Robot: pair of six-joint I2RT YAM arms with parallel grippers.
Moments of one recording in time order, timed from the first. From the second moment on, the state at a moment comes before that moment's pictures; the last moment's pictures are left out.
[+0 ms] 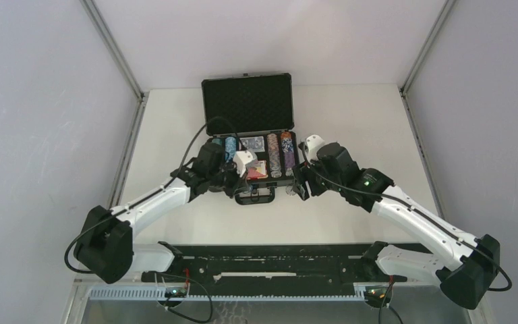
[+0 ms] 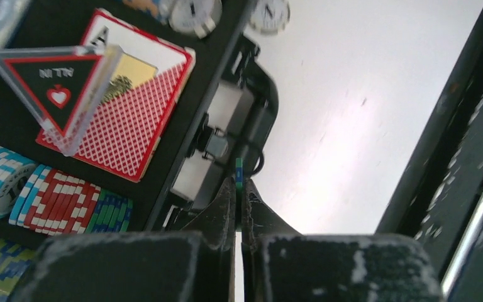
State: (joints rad) left arm -0.55 1.27 0.76 -0.21 0.48 0.18; right arm 0.75 1.05 0.95 -0.63 -0.01 0.17
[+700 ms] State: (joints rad) left arm -0.43 1.42 0.90 -0.53 0.52 0.80; right arm 0.60 1.13 0.93 -0.57 -0.20 0.20
